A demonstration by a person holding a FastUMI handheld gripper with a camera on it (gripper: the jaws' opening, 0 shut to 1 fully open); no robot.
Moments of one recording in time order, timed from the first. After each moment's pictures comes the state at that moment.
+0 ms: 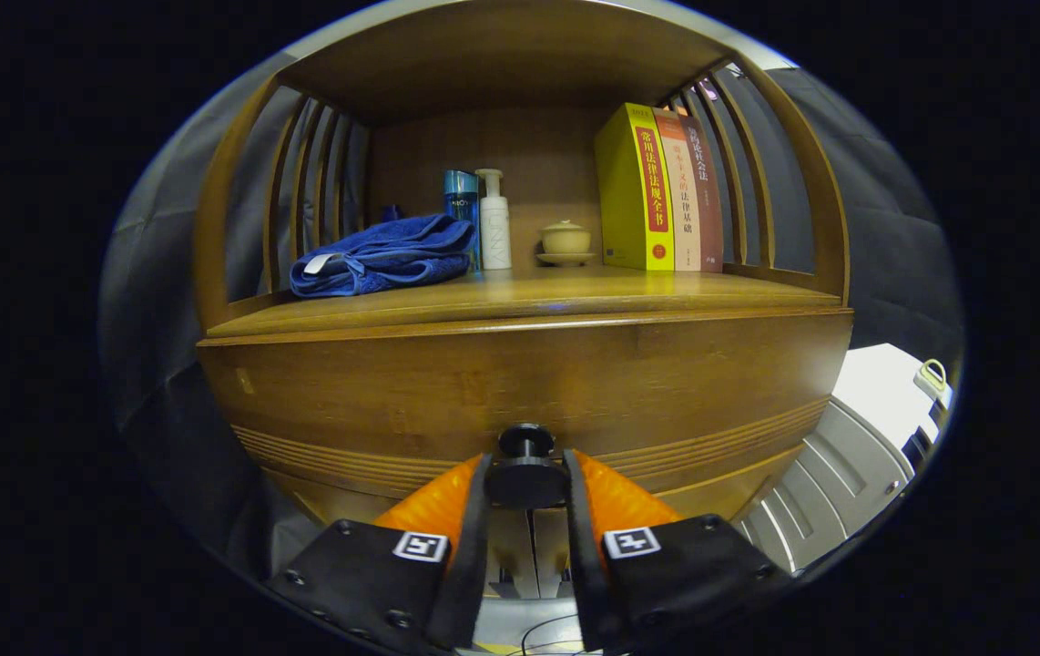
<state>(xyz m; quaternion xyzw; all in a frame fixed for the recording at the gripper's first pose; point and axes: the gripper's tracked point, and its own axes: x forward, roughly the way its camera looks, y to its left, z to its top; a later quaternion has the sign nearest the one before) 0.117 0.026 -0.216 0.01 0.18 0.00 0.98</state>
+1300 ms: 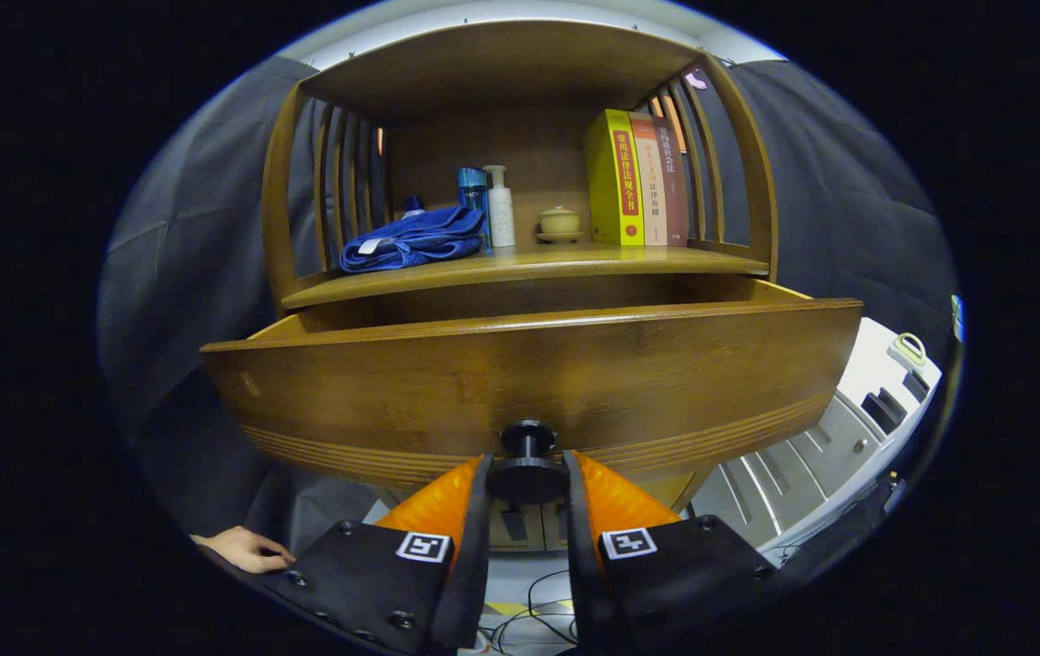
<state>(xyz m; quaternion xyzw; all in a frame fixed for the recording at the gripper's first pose) -0.010 0.022 -0.209 0.02 0.22 0.02 0.98</state>
